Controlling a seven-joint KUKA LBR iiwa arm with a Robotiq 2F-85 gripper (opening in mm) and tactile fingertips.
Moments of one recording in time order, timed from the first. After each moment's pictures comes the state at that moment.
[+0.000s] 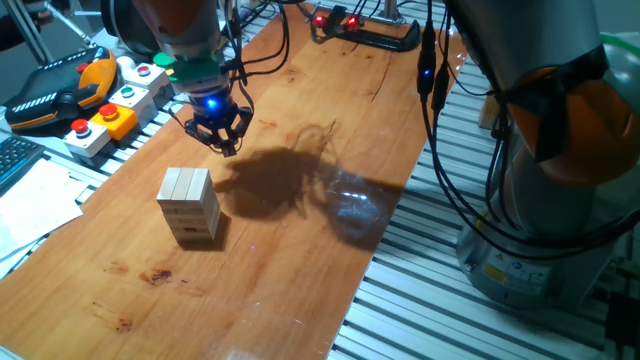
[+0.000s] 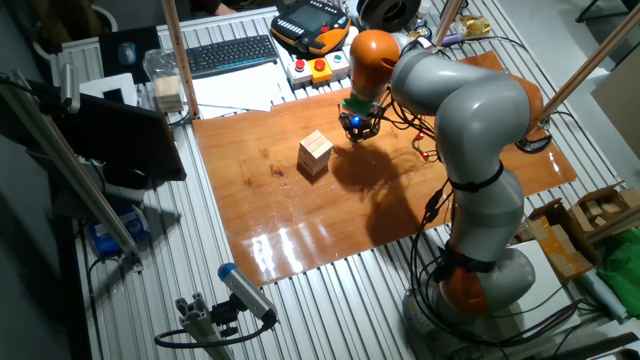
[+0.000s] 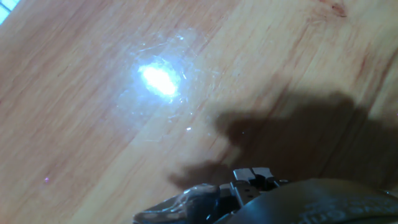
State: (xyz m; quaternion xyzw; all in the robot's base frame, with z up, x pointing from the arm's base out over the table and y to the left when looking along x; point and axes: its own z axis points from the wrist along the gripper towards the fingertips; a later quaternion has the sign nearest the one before) arm 0.582 0.055 0.095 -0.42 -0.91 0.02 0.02
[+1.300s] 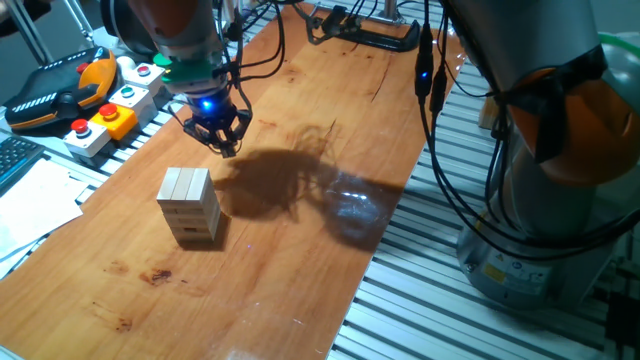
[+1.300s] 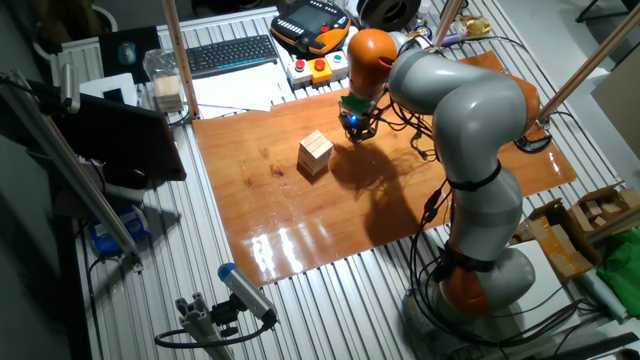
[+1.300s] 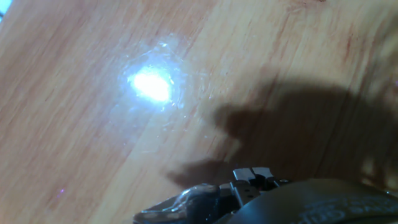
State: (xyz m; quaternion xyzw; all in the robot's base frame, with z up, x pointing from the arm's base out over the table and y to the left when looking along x) arm 0.582 0.060 0.091 -0.48 -0.88 0.02 0.02
